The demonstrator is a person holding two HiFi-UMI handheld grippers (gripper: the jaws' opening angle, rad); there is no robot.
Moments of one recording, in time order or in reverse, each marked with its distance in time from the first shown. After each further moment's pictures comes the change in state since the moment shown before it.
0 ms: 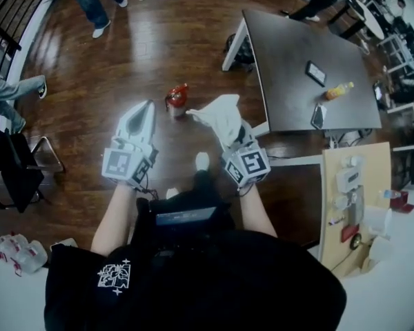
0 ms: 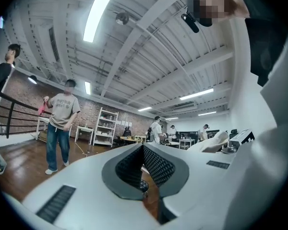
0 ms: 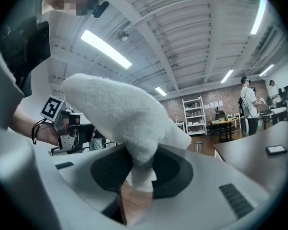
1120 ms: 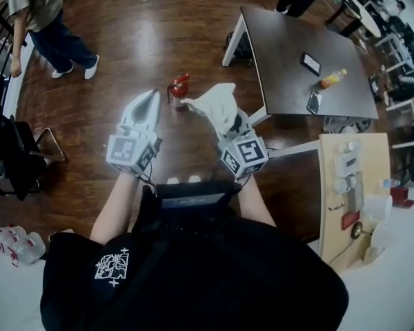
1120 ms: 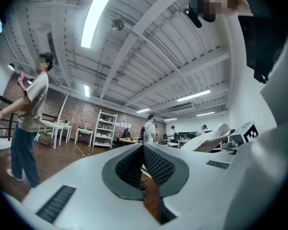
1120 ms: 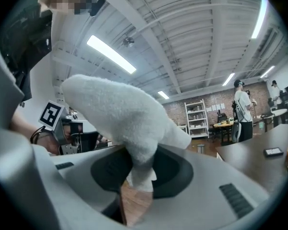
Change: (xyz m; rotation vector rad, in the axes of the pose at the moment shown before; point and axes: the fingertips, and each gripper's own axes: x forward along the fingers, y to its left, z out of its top) left arm -0.067 -0.059 0.023 0.030 -0.004 0.012; right arm -0.066 0.066 0.035 -0.004 -0.037 0.020
